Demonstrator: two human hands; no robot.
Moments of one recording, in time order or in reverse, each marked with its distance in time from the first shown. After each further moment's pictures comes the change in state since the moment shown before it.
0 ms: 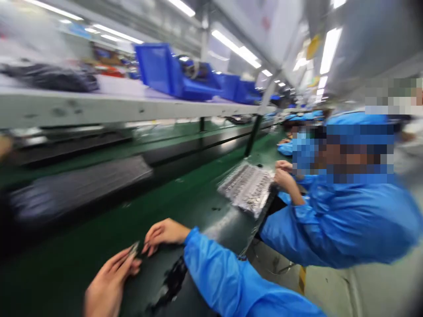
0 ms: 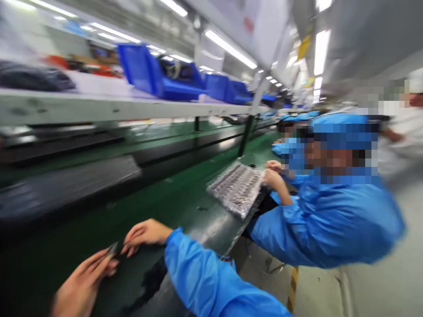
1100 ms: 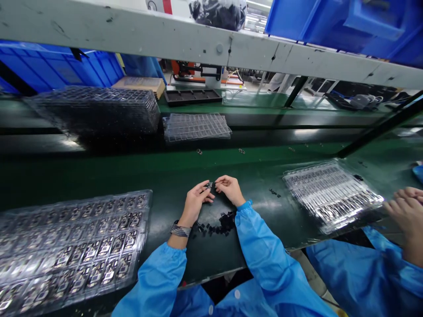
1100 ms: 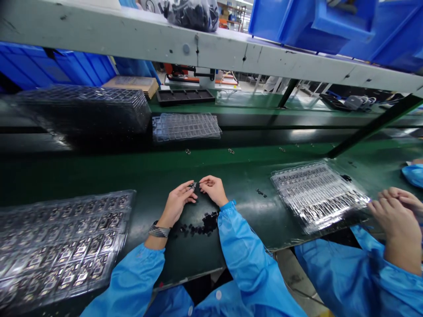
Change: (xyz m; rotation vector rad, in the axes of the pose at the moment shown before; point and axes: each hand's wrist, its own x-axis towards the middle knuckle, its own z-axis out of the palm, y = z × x) left_hand -0.018 -0.001 0.004 -0.265 -0.040 -0.095; right_hand -0.001 0.009 0.022 -0.247 0.323 -0.177
